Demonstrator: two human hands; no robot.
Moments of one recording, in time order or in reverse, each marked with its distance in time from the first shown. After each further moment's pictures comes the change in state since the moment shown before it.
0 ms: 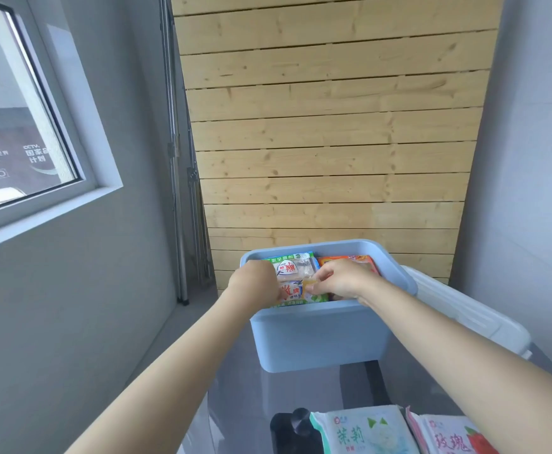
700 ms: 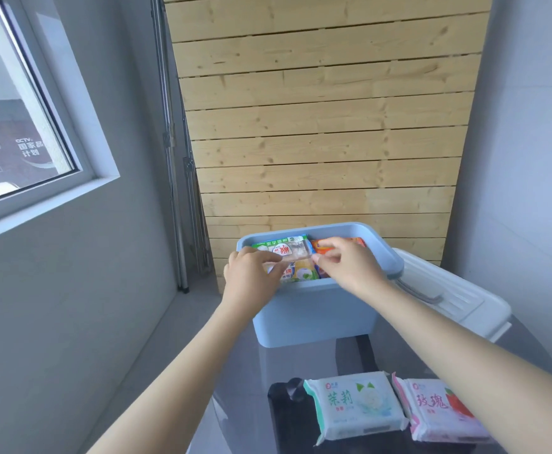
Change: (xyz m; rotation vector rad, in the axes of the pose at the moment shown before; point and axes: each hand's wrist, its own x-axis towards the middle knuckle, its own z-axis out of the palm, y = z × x) left_hand -0.034 -0.001 0.028 -0.514 0.428 0.085; right_hand -0.036 0.013 0.004 -0.054 0.372 -0.163
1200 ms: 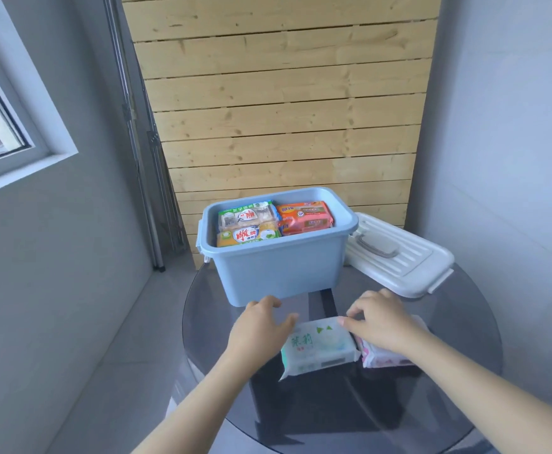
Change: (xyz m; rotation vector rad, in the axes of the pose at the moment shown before) left_hand -0.118 0.003 0.058 0.073 -0.433 -0.114; right_hand -0.127 0.103 -0.015 -0.426 -0.269 0.097
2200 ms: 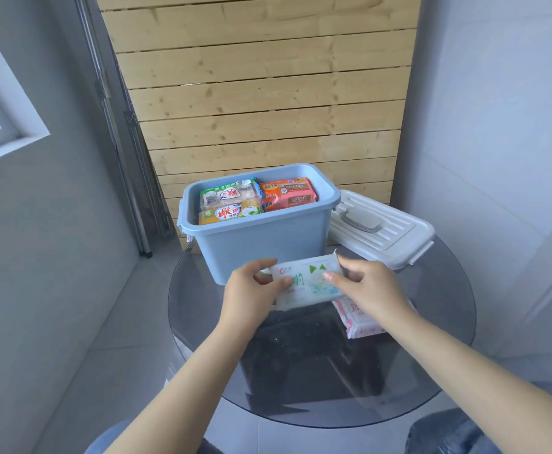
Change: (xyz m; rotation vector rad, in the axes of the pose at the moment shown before) left_hand -0.007 0.016 -0.001 -0.674 0.112 -0.060; right_hand -0.022 -0.008 -0.001 0.697 0.223 0.086
